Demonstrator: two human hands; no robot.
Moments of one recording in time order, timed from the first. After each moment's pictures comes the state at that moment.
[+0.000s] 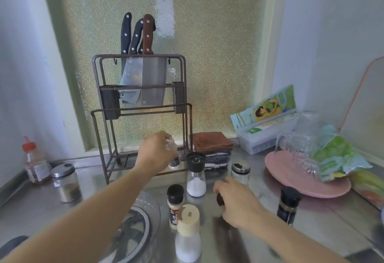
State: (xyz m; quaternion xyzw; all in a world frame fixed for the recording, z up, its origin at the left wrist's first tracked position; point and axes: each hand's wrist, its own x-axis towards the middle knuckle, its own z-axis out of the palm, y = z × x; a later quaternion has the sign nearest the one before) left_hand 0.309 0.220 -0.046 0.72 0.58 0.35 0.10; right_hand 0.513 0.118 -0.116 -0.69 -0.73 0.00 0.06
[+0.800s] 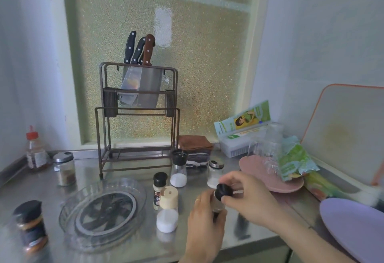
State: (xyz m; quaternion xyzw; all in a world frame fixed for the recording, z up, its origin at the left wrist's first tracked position) left_hand 0.429 0.029 -0.162 0.72 0.45 0.47 0.25; right_hand 0.557 -0.006 -0.064 -0.64 -0.66 0.15 0.36
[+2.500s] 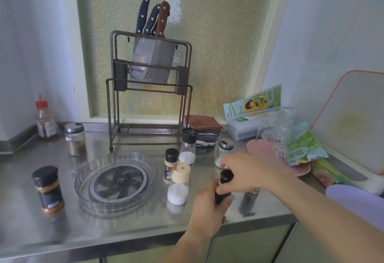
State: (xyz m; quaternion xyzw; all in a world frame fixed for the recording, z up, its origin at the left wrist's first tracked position) left_hand 0.413 0.043 -0.199 0.71 0.39 0.46 0.37; right_hand 0.521 0.026 -0.037 -0.62 -0.78 -0.04 -0.08
